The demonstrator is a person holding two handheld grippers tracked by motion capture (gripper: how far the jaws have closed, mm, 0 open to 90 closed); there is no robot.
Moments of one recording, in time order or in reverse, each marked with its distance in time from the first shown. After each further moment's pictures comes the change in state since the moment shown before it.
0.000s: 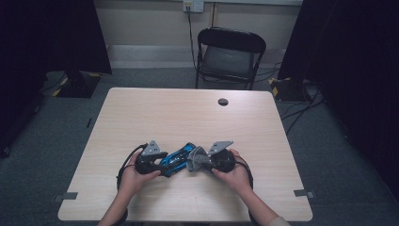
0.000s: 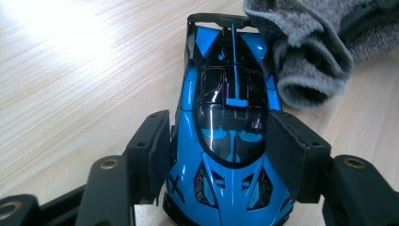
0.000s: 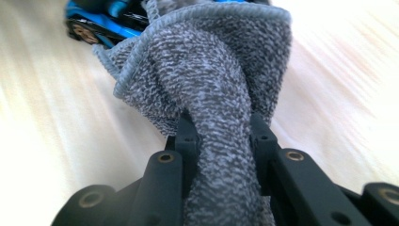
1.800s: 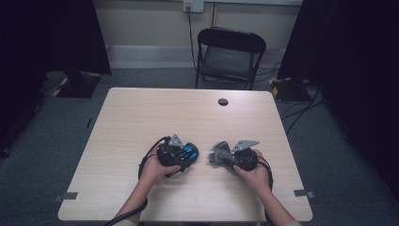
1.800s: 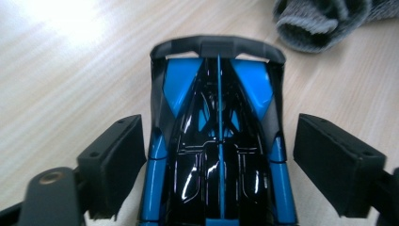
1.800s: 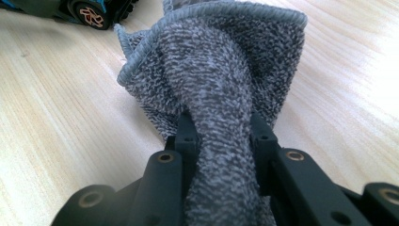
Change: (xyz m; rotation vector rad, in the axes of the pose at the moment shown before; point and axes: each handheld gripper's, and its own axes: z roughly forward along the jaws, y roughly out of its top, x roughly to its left) left arm -0.010 0.041 0.059 0.160 -0.028 0.020; right arm -0.043 -0.049 -0.030 -0.012 -0.122 0.120
